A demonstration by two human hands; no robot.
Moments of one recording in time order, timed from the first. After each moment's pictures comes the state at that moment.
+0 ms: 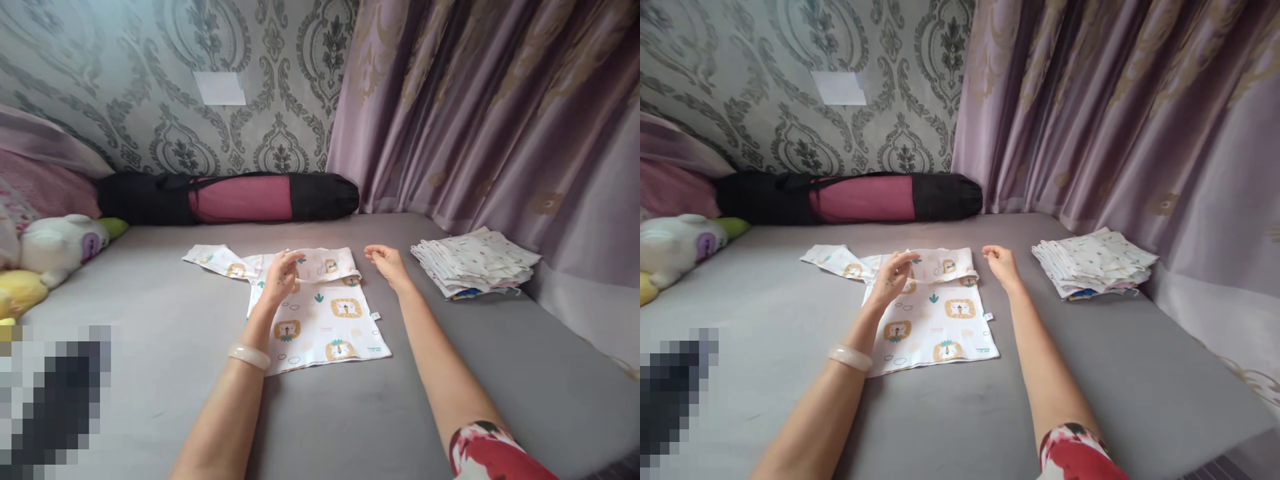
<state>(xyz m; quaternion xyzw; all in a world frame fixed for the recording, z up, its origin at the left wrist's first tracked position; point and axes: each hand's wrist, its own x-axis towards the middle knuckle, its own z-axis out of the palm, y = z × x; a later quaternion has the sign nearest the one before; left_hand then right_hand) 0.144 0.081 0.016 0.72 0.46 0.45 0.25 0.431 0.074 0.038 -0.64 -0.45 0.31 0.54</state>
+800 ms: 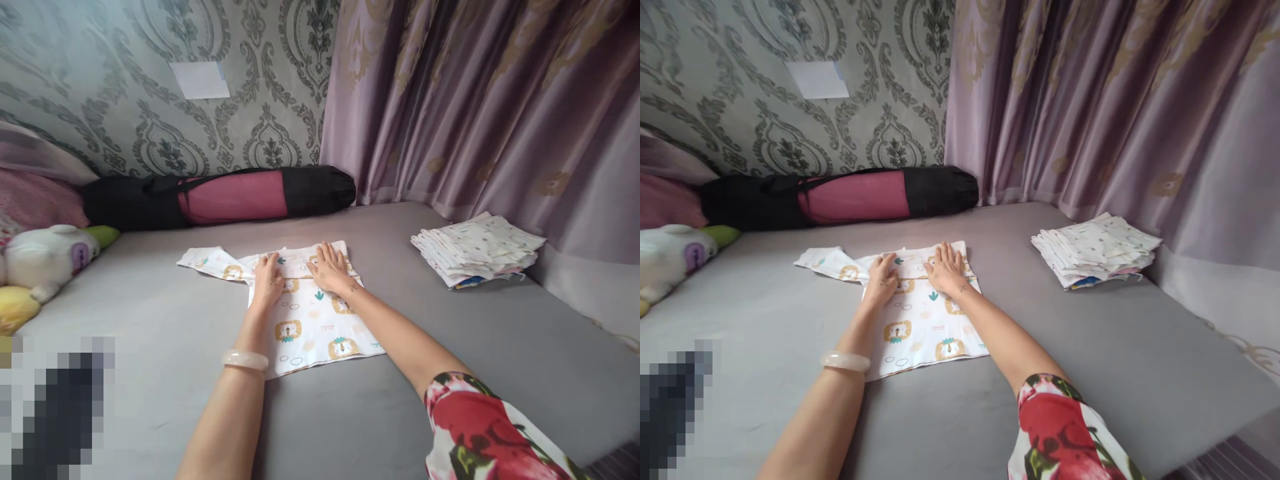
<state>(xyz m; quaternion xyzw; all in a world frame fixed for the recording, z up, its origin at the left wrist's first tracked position) 0.121 0.102 -0.024 0.71 0.59 0.36 0.12 0.307 0.084 0.013 -0.68 -0.71 0.13 0.07</state>
